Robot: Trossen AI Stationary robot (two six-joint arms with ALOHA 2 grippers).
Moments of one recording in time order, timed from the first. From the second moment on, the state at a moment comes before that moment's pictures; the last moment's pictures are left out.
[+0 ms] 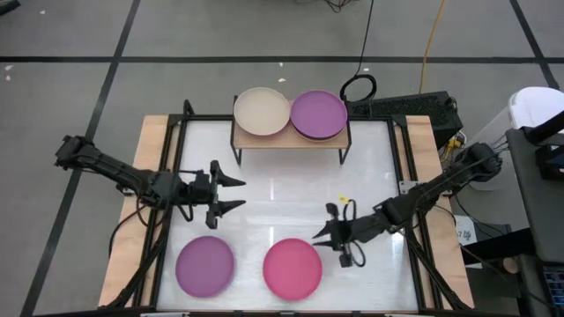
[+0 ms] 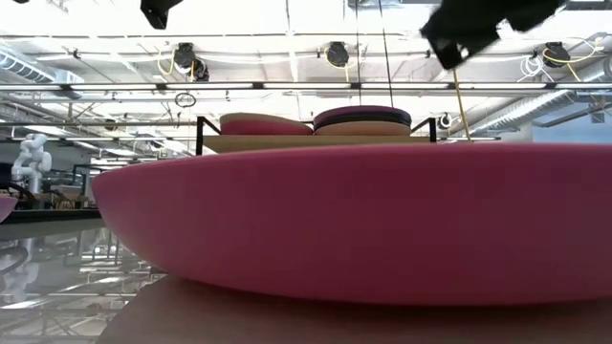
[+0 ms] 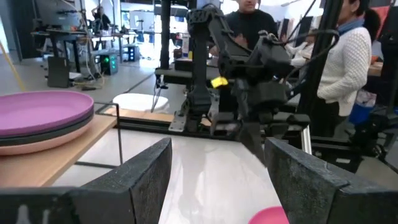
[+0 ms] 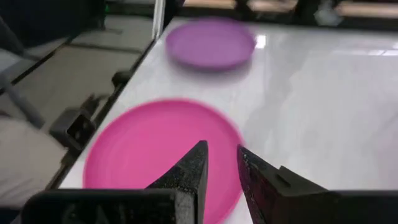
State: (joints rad) left arm -0.36 0.90 0.55 0.36 -0.38 -0.09; right arm 0.50 1.34 0.70 0.16 0.23 0.20
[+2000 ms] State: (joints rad) left arm -0.33 0.98 0.55 0.37 -0.40 -0.09; right arm 0.35 1.70 0.82 0.02 0.00 0.39
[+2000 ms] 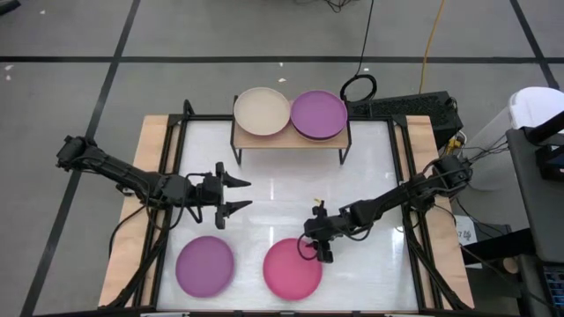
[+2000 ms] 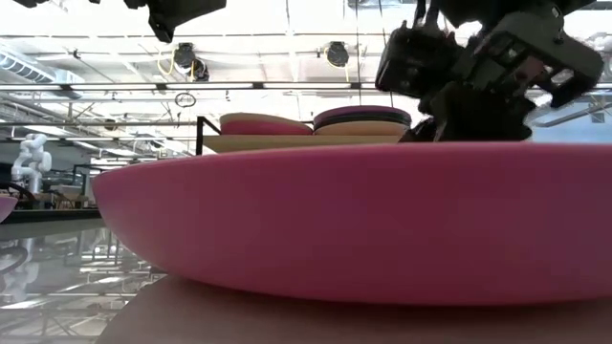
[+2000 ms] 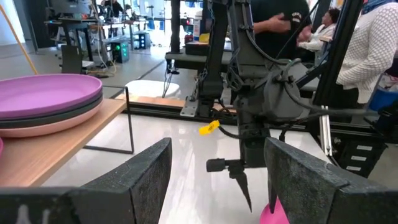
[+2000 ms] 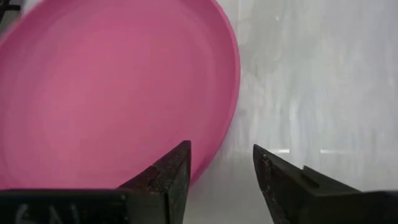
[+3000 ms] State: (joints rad) left arm -0.33 0.96 0.55 0.34 -0.42 -0.11; right arm 0.35 1.78 0.82 0.08 0.00 0.33
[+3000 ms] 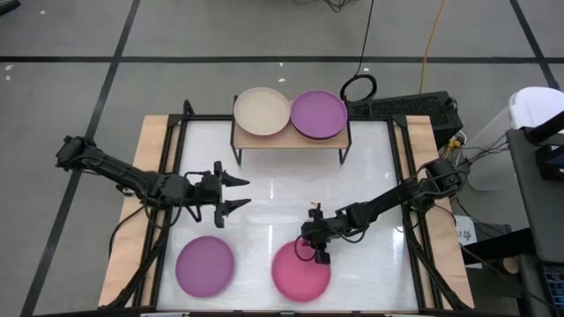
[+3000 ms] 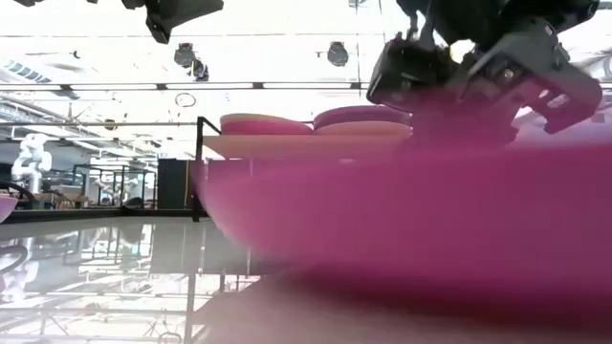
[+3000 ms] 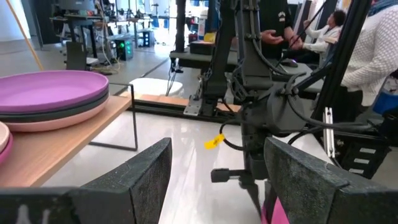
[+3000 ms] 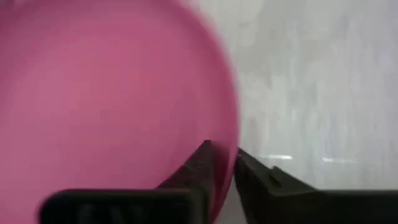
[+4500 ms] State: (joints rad) left arm -0.34 0.82 0.55 0.37 -0.42 0.00; right arm -0.35 1.41 0.94 0.55 0.15 0.23
